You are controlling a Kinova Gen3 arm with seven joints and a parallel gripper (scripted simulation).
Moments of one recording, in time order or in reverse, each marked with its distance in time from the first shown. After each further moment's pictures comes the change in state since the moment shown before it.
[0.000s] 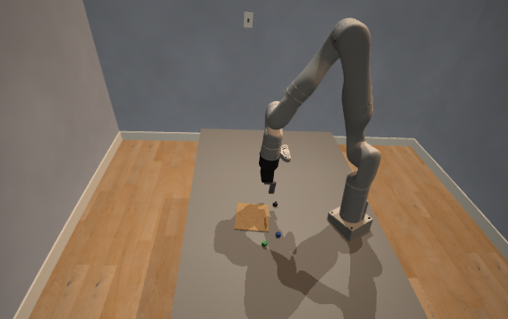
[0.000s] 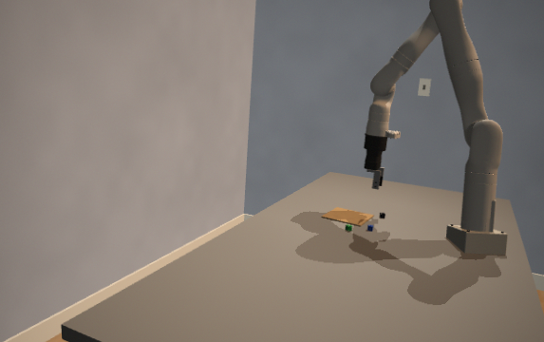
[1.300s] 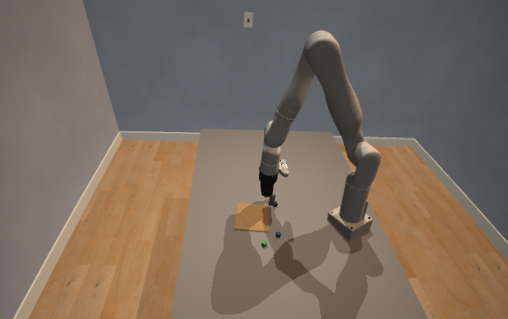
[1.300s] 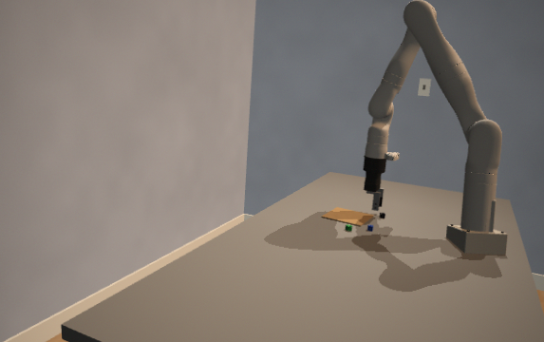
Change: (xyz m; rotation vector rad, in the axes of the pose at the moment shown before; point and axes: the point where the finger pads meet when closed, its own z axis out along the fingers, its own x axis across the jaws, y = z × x) arm 0.000 -0.009 0.075 0.020 -0.002 0.003
